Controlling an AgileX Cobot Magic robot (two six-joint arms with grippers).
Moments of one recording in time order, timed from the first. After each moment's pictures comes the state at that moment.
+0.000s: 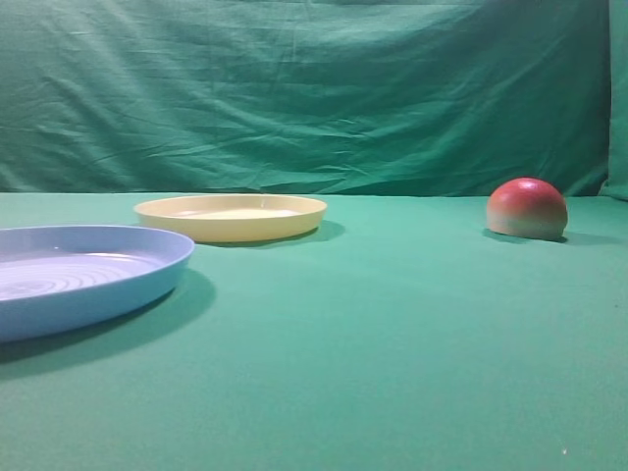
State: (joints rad) left arm 0.02 -0.01 0.02 -0.14 0.35 -0.12; right arm 0.11 -0.01 0.02 0.15 0.39 -0.18
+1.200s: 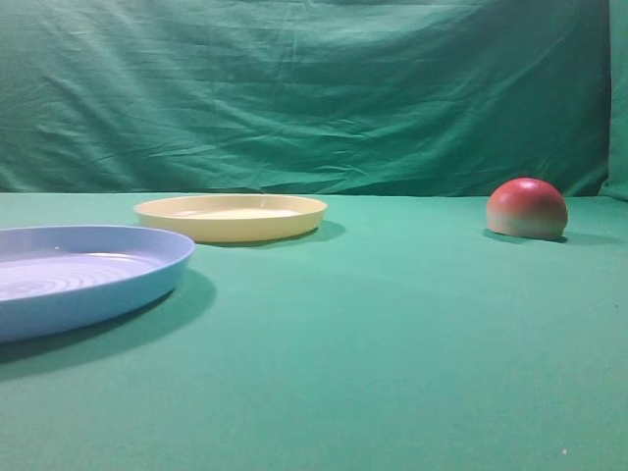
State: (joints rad) left arm 0.02 -0.01 0.02 -0.14 0.35 -0.12; right arm 0.11 0.71 -0.51 0.28 0.38 -0.28
